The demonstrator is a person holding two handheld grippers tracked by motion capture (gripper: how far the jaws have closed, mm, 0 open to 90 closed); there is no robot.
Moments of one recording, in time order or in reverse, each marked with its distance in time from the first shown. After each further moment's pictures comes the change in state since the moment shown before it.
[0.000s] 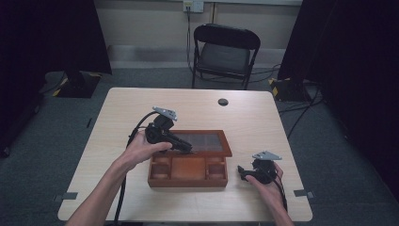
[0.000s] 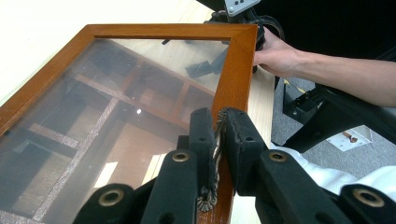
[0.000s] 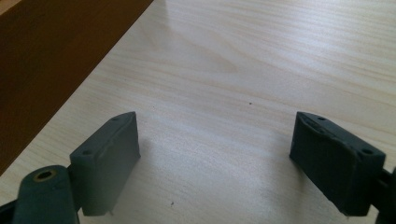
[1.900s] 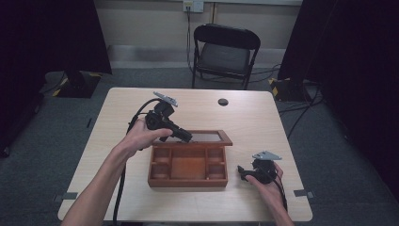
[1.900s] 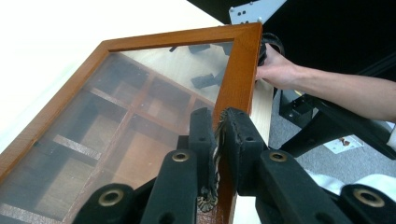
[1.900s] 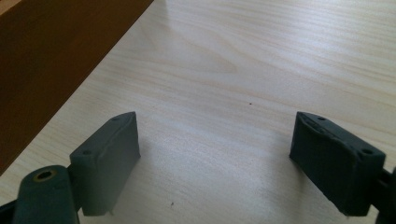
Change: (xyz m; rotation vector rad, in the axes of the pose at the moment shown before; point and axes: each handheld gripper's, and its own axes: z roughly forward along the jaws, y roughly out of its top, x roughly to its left) left arm 0.011 0.027 -0.015 0.017 -0.013 -0.035; right arm 0.000 0.000 0.000 0.001 0.001 0.002
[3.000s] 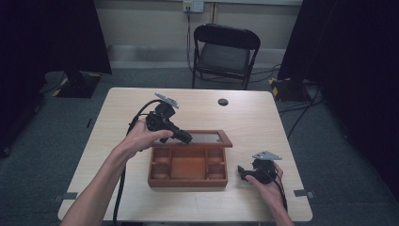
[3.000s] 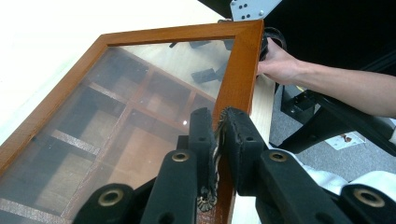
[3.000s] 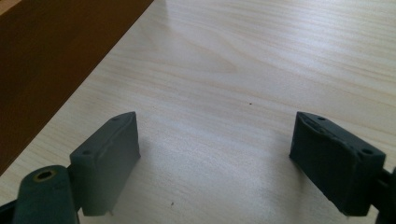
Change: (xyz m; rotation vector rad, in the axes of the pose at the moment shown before) left arm -0.002 -0.001 0.002 0.015 0.007 -0.003; right arm 0.000 0.000 0.000 0.000 -0.001 0.000
